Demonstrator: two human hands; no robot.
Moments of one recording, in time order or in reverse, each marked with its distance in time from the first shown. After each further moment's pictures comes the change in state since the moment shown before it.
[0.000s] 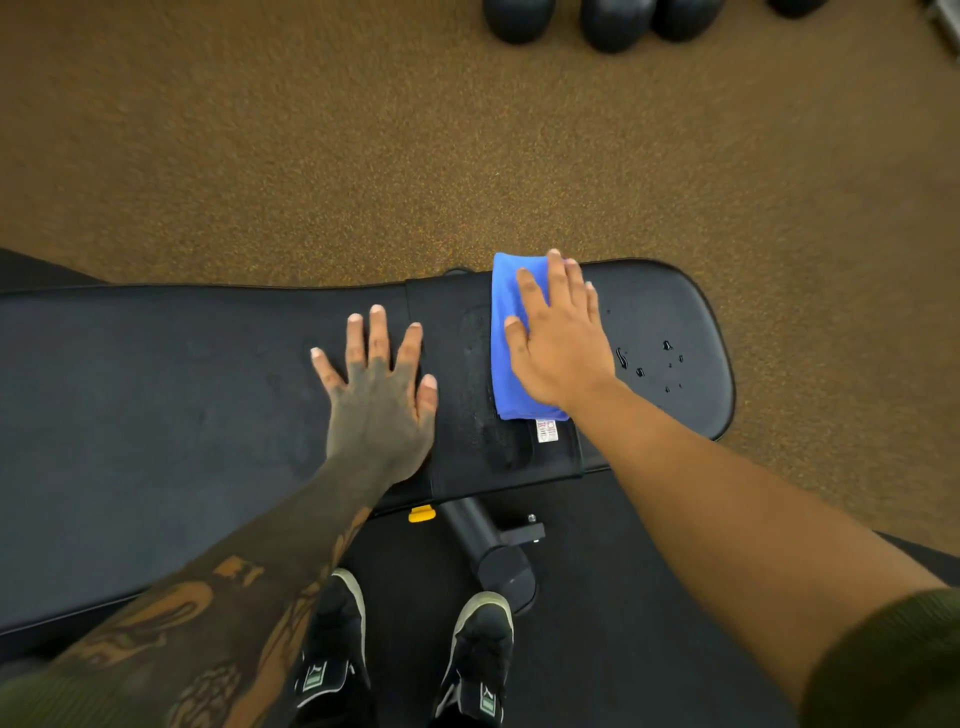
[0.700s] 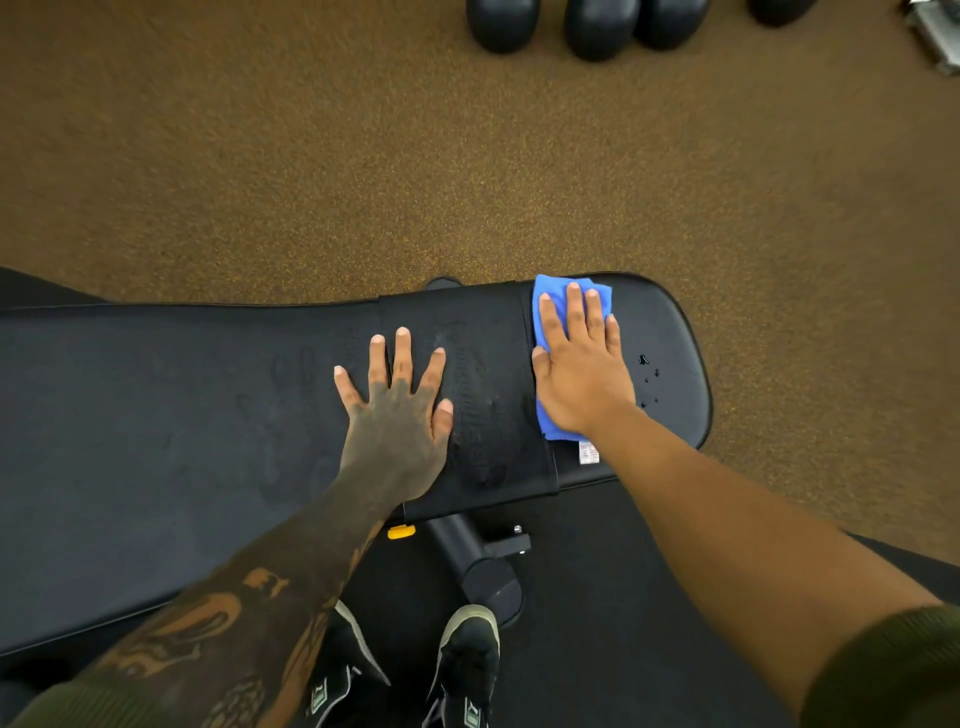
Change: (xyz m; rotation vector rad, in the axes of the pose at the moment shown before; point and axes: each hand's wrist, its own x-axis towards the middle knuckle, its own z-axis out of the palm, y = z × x) left_hand 0.008 0.032 0.013 0.084 -0.142 0.068; right_hand -0.012 0.055 0.012 -0.083 -0.113 0.056
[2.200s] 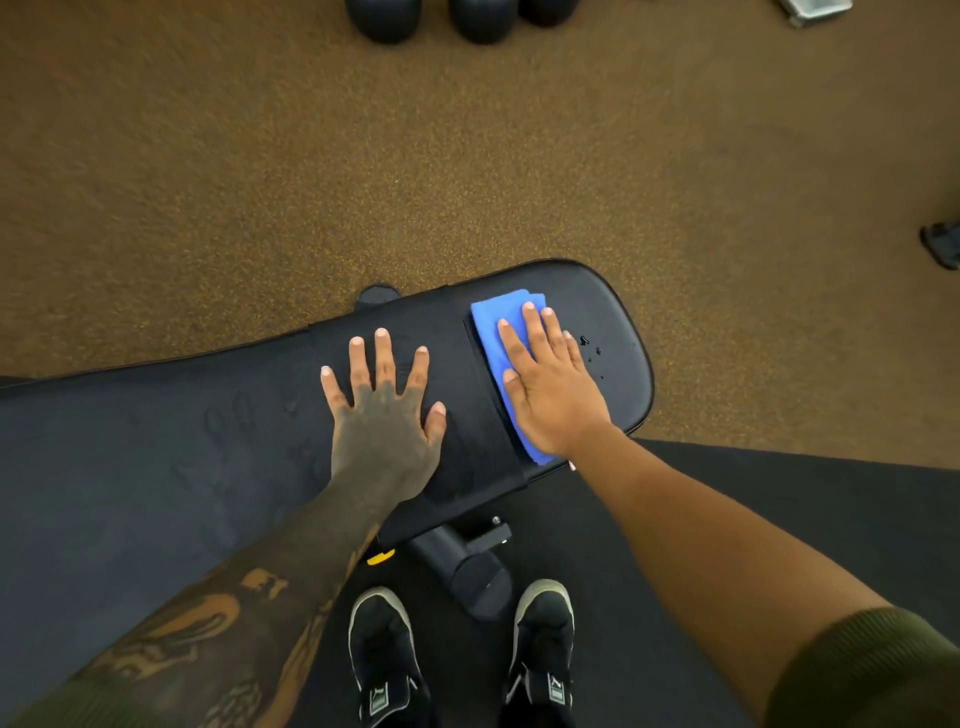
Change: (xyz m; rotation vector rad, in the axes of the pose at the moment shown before) left_hand 0.027 0.022 0.004 0.078 0.031 0.131; right_hand -0.034 0.019 0.010 0.093 0.030 0.026
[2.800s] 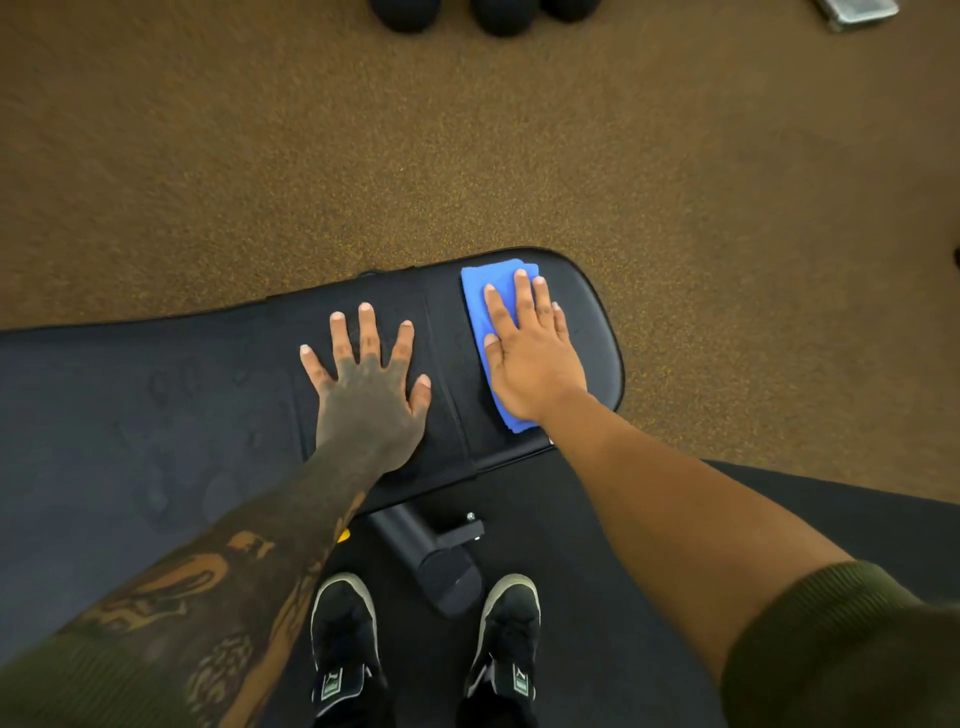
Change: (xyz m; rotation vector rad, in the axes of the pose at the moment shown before) left_hand 0.010 0.043 0.004 -0.035 0.004 -0.105; right_hand 0.019 0.029 -0.007 0.004 0.003 0.014
